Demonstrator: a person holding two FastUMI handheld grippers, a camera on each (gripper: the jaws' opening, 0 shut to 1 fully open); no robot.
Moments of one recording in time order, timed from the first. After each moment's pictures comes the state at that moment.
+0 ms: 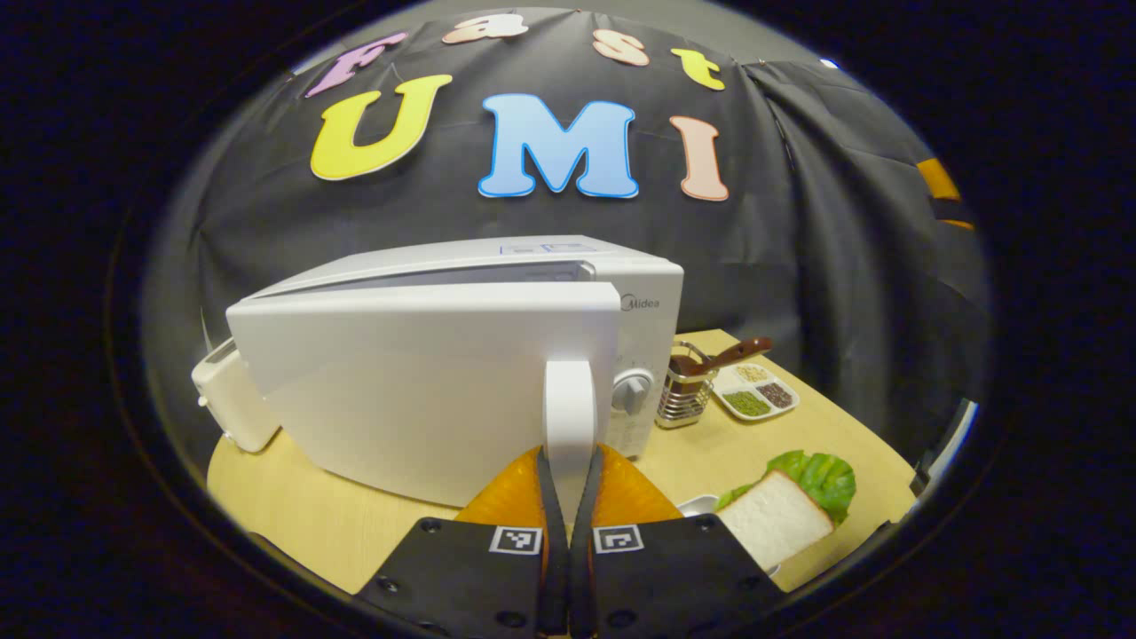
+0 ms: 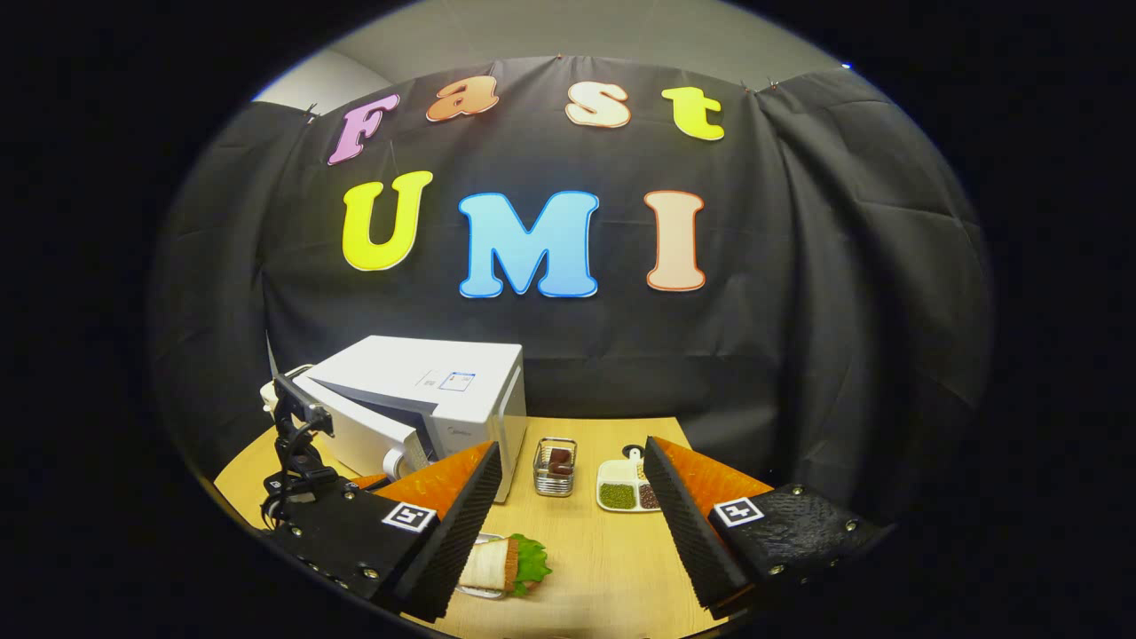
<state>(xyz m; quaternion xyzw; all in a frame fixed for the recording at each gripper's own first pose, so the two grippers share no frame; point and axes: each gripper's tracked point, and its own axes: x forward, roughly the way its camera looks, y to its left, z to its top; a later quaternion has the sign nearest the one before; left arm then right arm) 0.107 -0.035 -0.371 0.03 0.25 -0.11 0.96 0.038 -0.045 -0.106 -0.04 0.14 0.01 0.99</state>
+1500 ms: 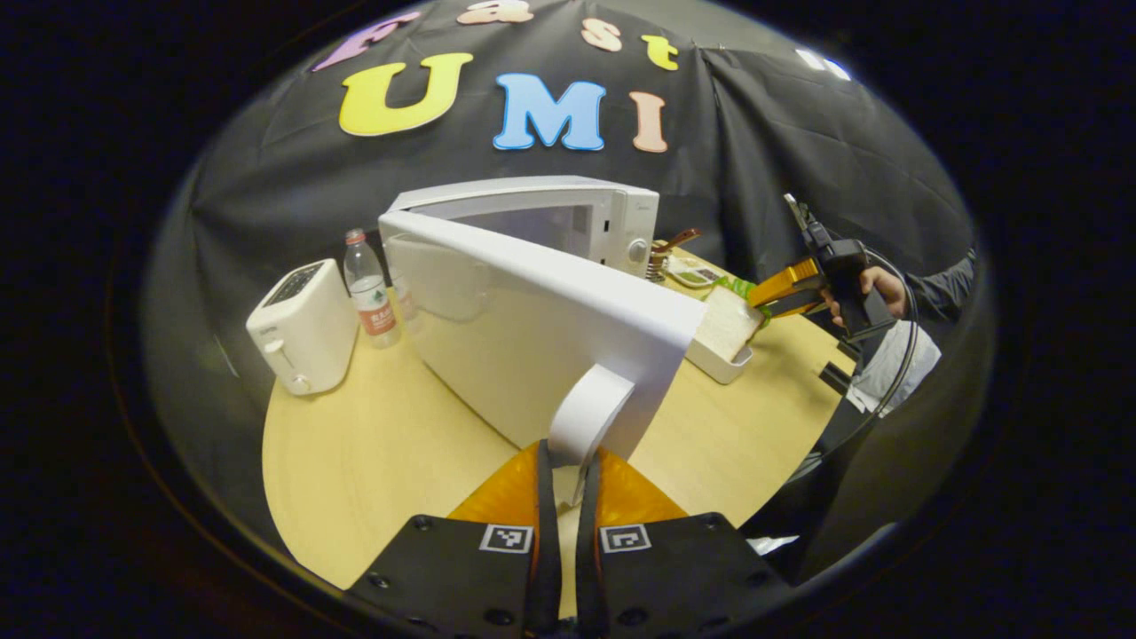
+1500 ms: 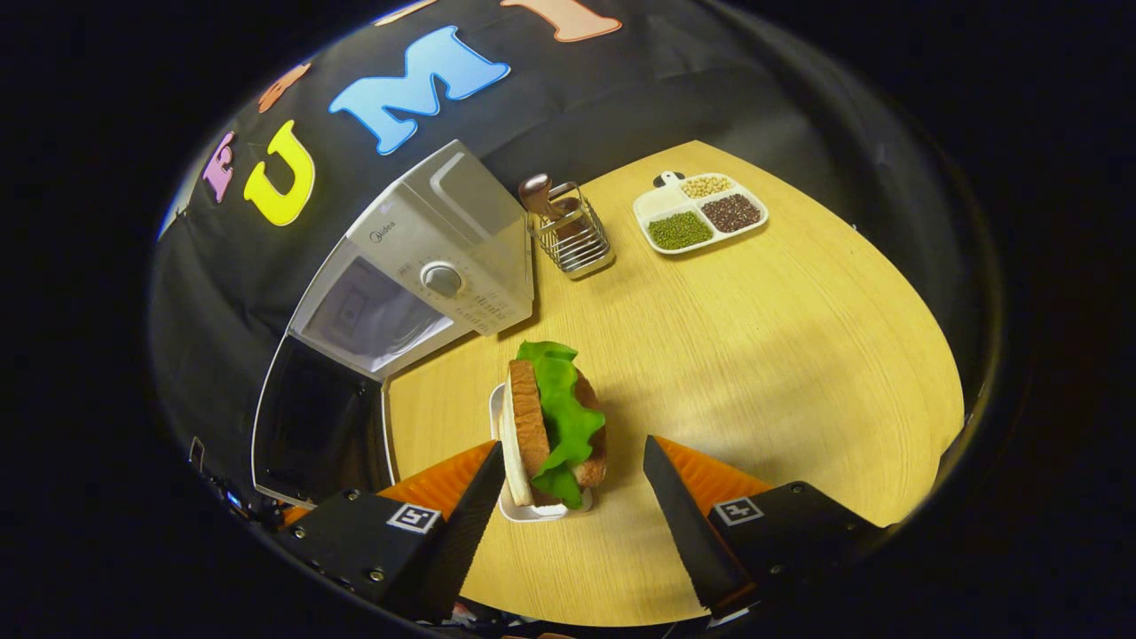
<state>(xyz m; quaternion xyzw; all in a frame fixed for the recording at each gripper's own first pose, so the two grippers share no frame) -0.116 0.199 -0.346 0.05 0.36 -0.21 0.91 0.012 -0.013 -0.366 0.24 0.43 0.06 0.87</state>
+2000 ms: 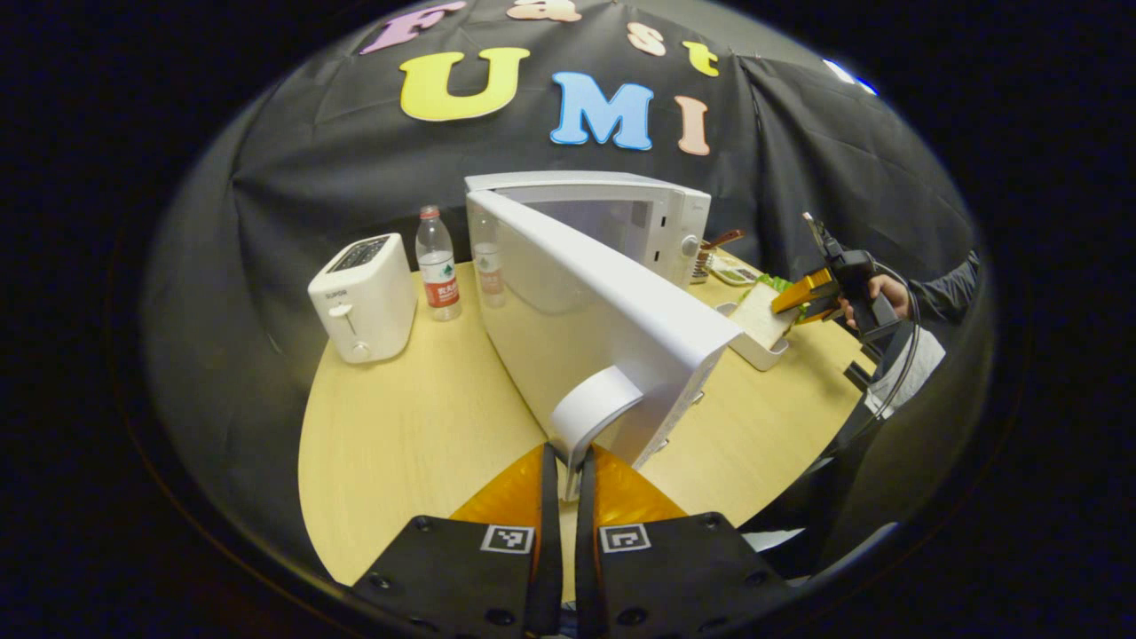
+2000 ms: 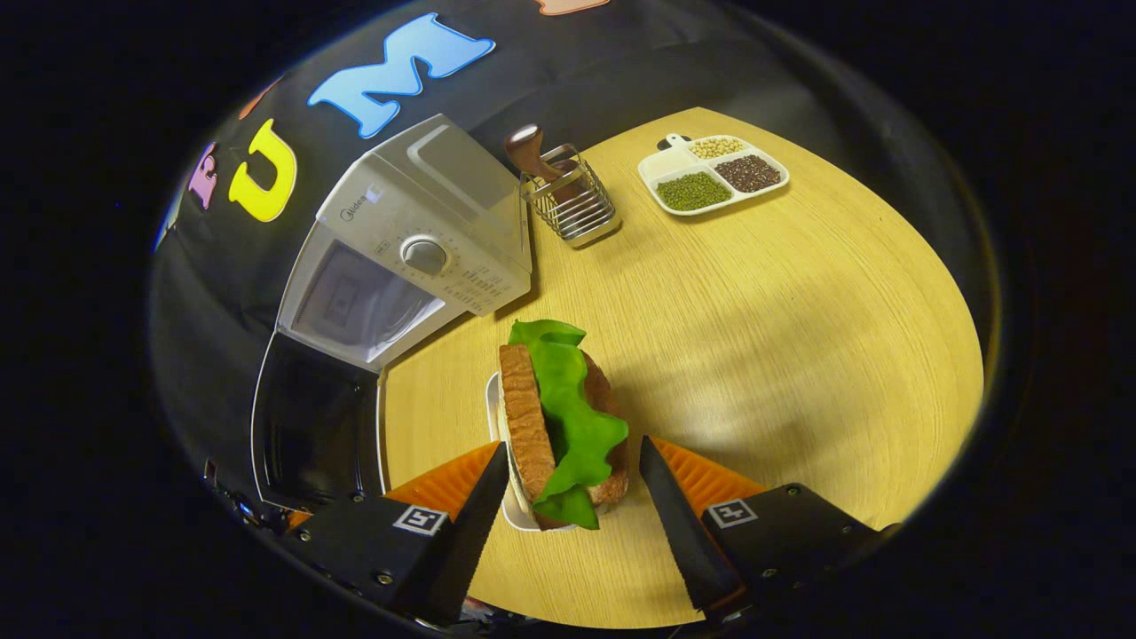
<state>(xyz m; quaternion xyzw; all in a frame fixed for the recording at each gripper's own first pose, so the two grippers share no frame) -0.133 0.279 -0.341 0.04 0.37 -0.16 0.91 0.024 0.005 -0.394 0.26 0.47 0.06 0.84</state>
